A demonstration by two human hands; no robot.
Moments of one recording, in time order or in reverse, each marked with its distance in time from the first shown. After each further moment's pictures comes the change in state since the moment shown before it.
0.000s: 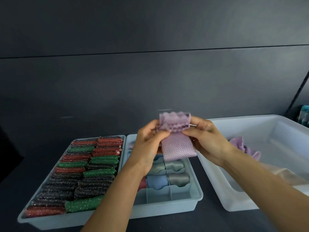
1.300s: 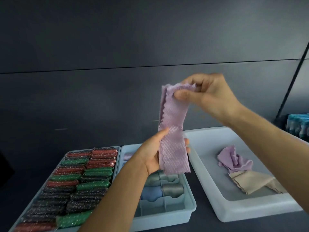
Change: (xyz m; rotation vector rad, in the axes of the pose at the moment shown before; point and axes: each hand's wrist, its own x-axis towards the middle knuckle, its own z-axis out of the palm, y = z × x) left_hand 0.017 0.027 0.028 -0.338 -0.173 -0.542; right_hand 0.023 -0.118 -0.007 -0.523 0.062 -0.451
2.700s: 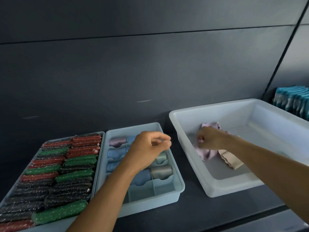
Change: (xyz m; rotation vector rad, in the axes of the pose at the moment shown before) left_hand 0.024 -0.054 -0.029 0.955 0.126 0.376; right_hand -0.099 0.187 -0.030 -1.054 -0.645 0.646
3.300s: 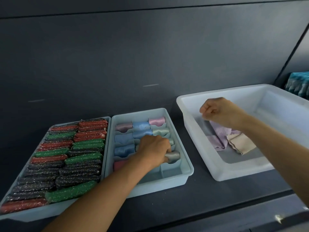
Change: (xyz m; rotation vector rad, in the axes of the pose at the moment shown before) left_hand -0.001 -0.037 0.019 1.029 -0.213 0.160; right_hand -0.012 -0.018 -0.027 0.599 0.329 -0.021
